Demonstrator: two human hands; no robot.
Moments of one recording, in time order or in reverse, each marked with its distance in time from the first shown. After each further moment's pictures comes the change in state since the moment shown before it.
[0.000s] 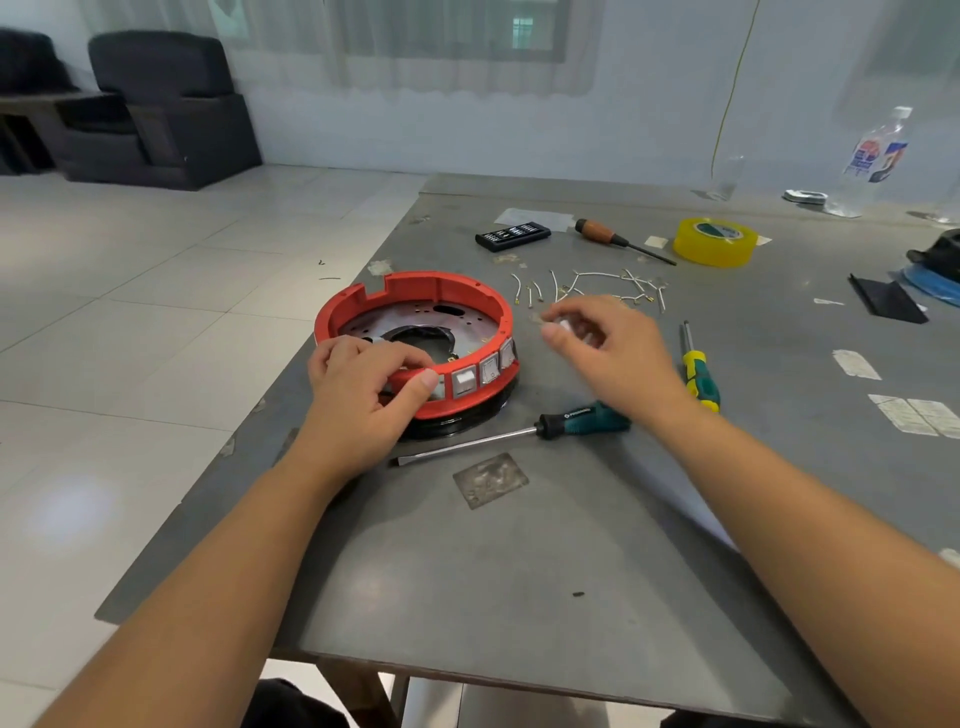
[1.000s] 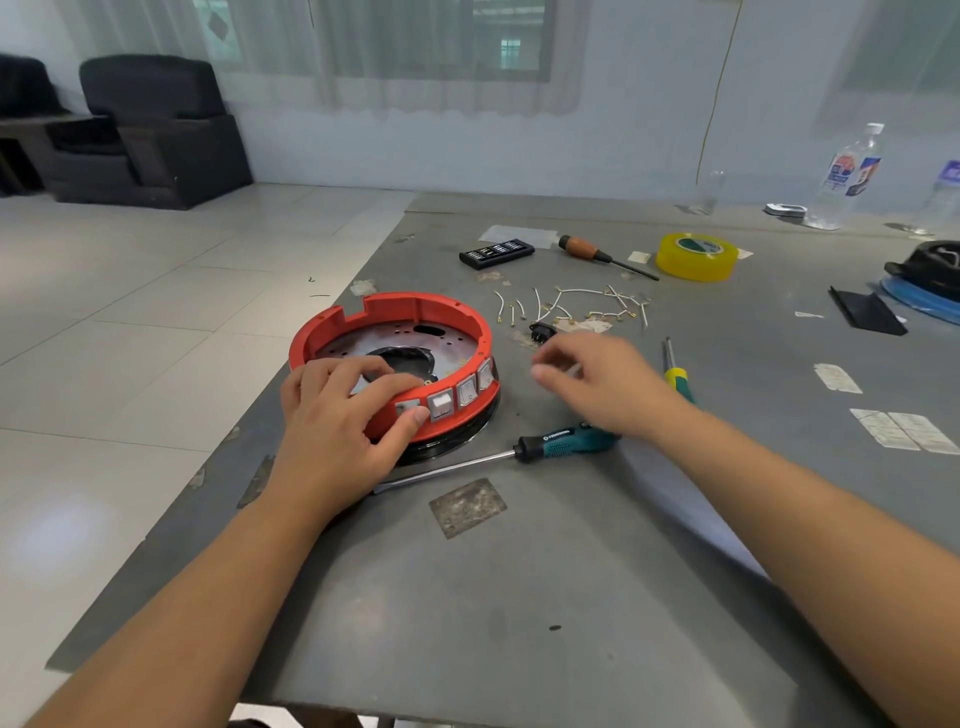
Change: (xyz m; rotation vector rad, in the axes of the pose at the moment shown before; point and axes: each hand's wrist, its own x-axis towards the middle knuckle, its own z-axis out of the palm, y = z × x) left_hand -0.003 0.006 0.007 0.286 0.052 0.124; right_hand 0.013 0.027 -0.014 -0.302 -0.327 0.026
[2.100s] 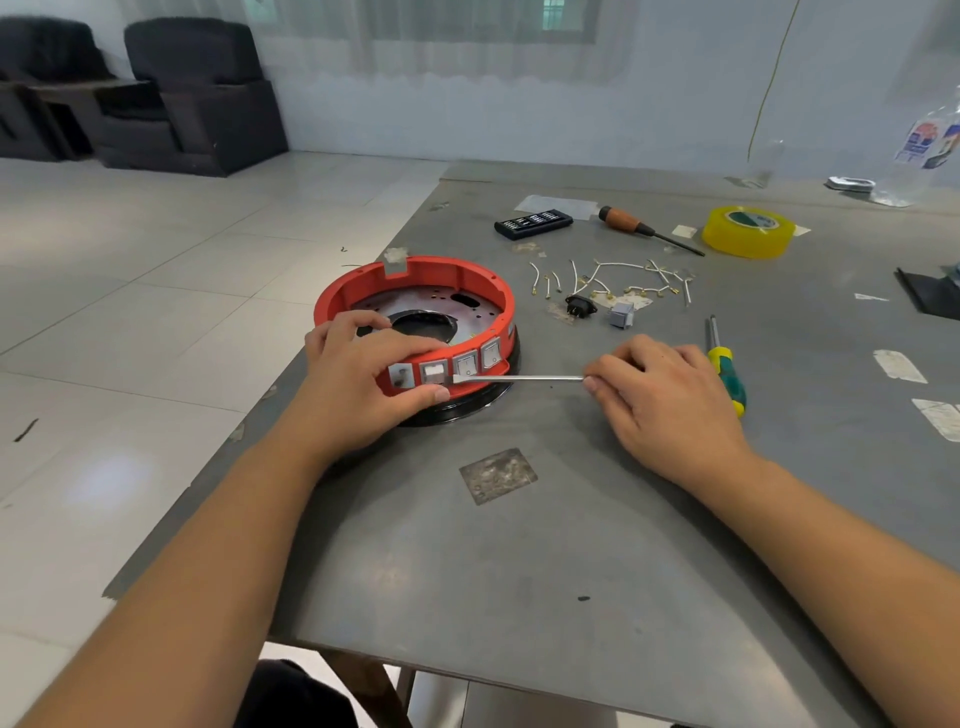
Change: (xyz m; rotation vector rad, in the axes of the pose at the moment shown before) left_hand 0.009 -0.025 -0.013 -0.121 -0.108 0.004; right_hand -0.056 0.001 0.020 -0.401 0.243 -0.134
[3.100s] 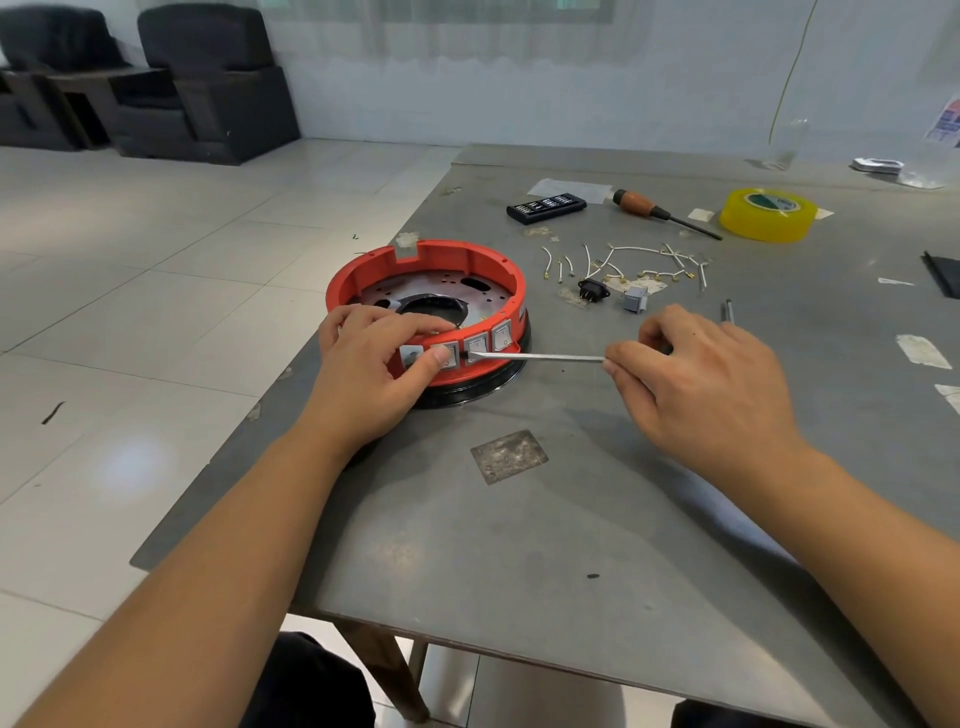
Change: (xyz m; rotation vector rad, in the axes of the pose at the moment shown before) left_hand -0.006 0.005 0.009 -0.048 0.103 -0.084; right_hand -0.008 -0.012 -0.029 -0.157 0.213 -0.109
